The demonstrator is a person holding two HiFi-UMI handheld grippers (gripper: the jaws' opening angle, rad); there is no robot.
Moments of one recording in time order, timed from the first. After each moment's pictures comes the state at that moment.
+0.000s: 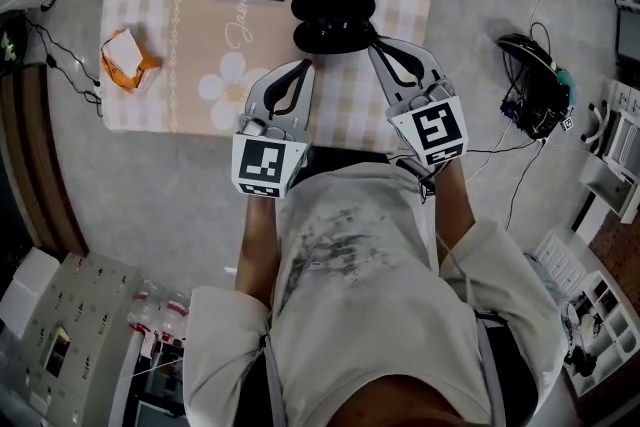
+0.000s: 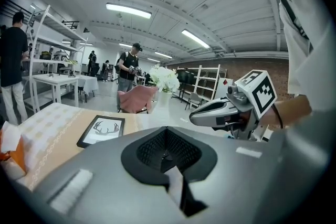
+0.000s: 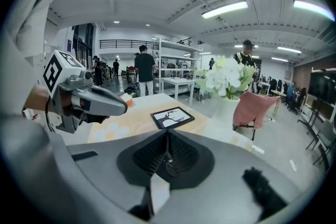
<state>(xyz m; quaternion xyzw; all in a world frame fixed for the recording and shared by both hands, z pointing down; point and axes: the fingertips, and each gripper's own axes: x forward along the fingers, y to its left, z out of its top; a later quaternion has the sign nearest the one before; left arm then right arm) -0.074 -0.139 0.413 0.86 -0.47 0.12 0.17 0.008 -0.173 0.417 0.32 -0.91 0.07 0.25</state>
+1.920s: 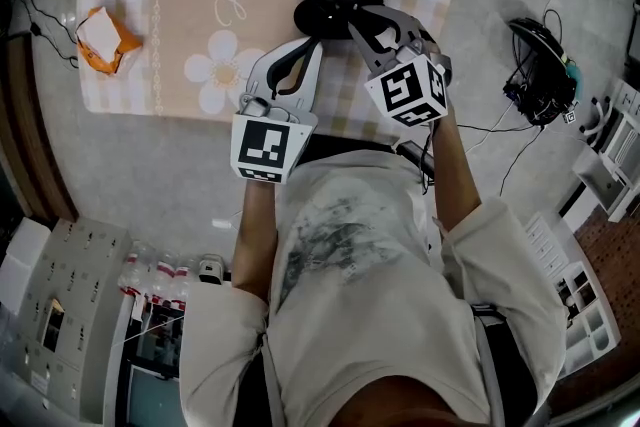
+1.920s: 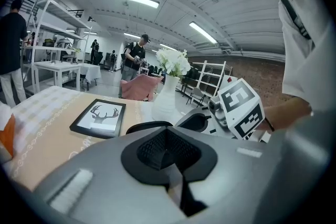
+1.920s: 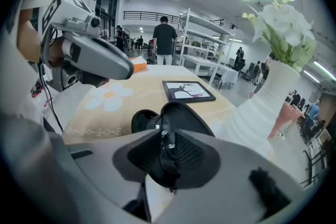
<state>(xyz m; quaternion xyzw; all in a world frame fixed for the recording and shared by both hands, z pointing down) -0.070 -0.159 0.465 0.84 -0.47 0.14 0.22 -0.025 -0.191 0.530 0.19 -0.89 0.00 0.41</state>
